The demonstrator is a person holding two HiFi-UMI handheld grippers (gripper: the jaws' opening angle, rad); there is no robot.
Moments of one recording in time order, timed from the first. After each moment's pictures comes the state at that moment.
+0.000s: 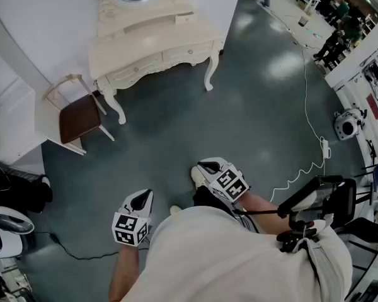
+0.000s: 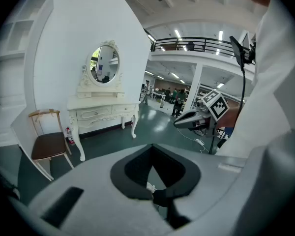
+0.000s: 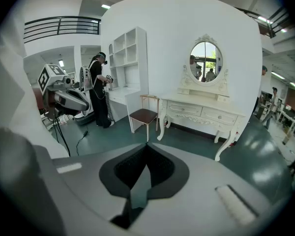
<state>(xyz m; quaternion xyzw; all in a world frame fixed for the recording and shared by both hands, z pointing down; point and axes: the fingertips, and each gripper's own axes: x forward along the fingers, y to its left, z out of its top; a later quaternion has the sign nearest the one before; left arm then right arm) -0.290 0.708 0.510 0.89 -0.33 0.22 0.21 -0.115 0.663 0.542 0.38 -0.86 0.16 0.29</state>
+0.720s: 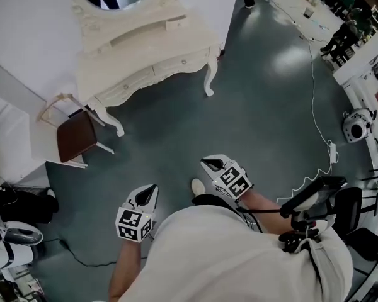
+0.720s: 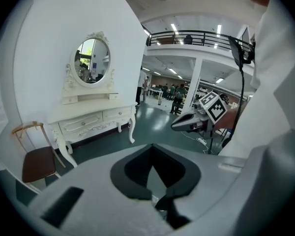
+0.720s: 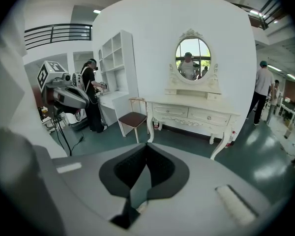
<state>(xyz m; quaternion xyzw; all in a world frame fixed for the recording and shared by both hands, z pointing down) -0.160 0.560 0.493 0.90 -0.31 0.24 0.20 0.005 0.522 0.542 0.39 -0.86 0.17 0.27</state>
